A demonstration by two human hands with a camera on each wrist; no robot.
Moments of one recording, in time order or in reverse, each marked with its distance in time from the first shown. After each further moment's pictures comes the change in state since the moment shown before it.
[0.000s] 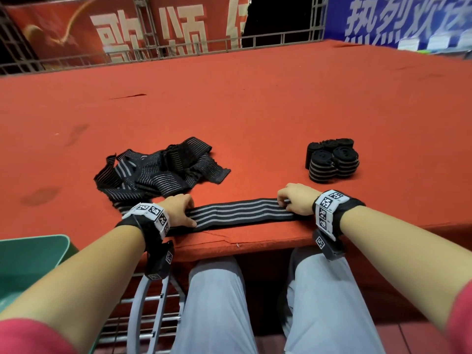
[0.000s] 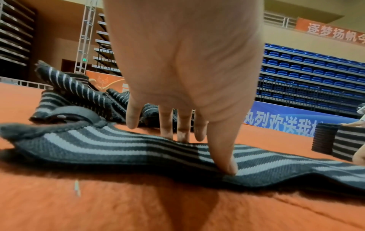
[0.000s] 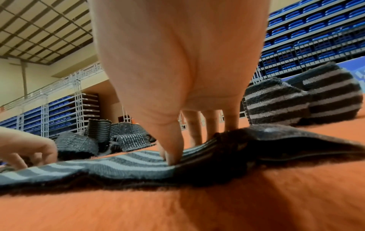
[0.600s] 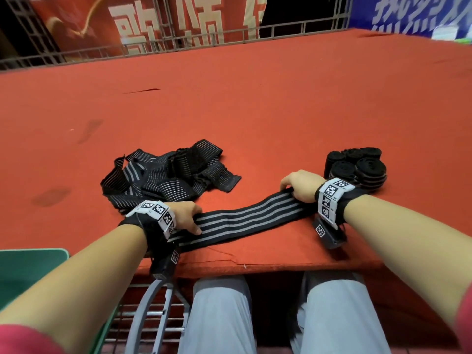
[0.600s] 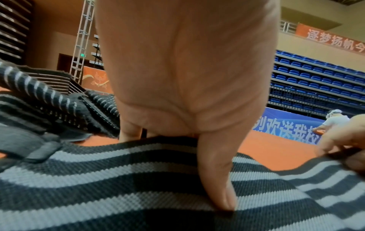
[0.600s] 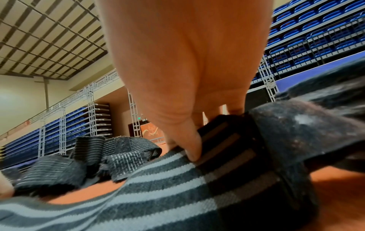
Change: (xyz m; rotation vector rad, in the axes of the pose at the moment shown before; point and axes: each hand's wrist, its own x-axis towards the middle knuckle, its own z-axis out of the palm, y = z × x) left_hand 0.027 0.001 -0.025 -0.010 -0.291 0.013; right_hand 0.073 0.012 -0.044 -0.059 0.063 -0.022
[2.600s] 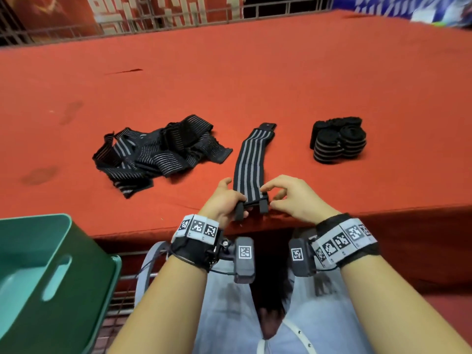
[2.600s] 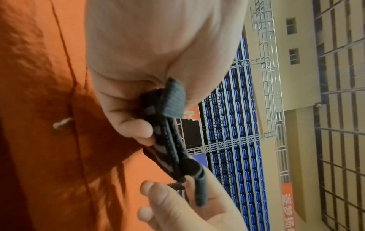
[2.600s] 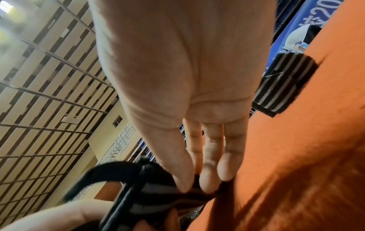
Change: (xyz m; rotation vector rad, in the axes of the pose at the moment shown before) left_hand -0.053 0.138 0.071 -1.562 0.181 -0.028; right_hand -0.127 -0.069 0.068 0.761 0.313 -0.119
